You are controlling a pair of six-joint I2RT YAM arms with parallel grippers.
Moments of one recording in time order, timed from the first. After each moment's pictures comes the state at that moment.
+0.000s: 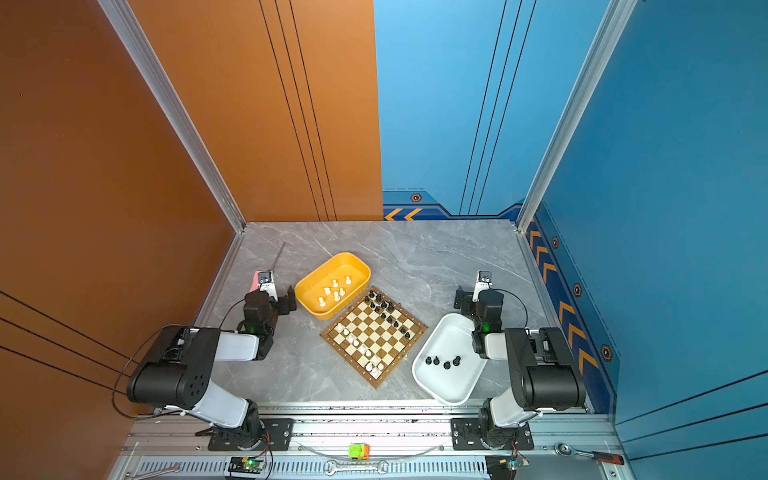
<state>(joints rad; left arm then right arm) -0.06 1.55 0.36 0.84 -0.24 -0.01 0.01 1.54 0.37 0.78 0.10 0.05</state>
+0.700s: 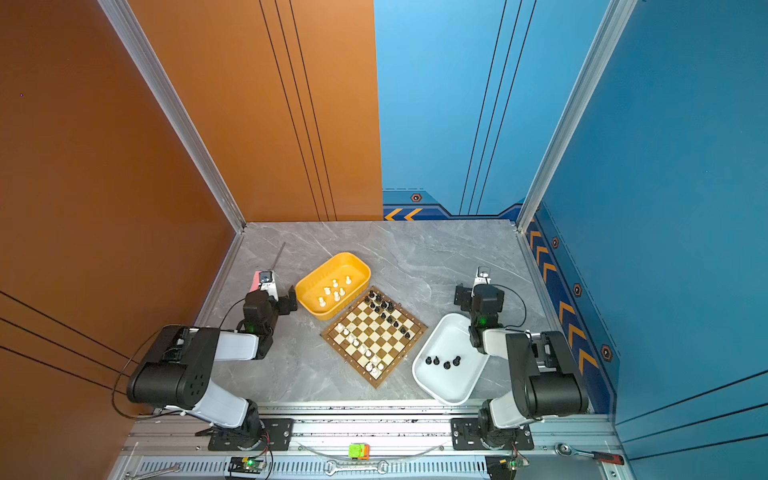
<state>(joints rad) -0.05 1.55 0.38 0.80 -0.21 -0.01 0.06 1.46 0.51 0.50 0.28 0.06</state>
